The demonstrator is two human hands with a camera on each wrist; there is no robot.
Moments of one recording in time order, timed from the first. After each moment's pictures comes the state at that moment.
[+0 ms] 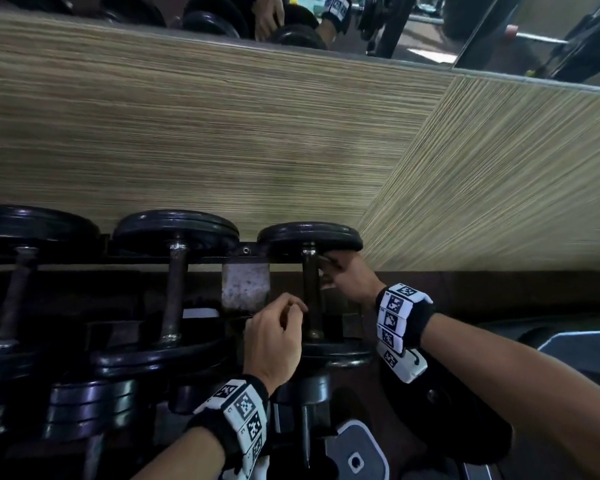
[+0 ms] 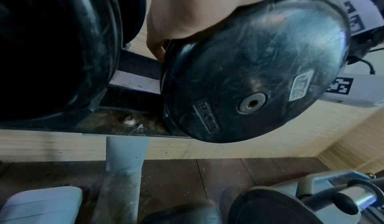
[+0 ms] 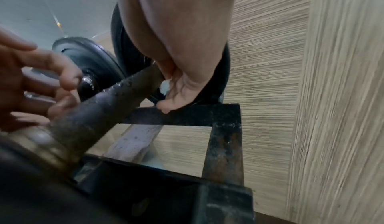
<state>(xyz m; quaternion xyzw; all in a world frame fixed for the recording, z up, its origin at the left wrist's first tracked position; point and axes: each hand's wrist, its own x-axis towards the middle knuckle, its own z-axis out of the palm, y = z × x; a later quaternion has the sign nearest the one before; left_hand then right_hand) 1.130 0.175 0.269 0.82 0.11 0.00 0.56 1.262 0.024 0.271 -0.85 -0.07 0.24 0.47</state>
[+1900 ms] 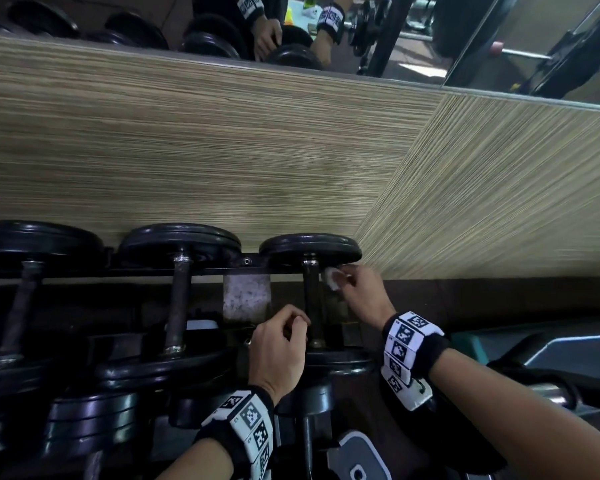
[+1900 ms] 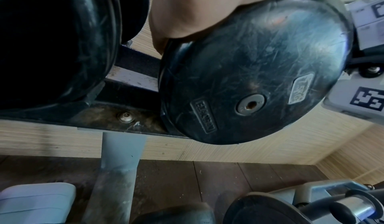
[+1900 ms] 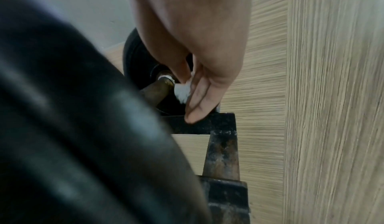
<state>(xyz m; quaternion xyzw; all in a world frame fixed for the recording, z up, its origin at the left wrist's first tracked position) 1.128 0.174 0.280 0.80 0.12 -0.01 0.58 1.244 0.011 0.279 -0.93 -0.02 0.12 0.35</state>
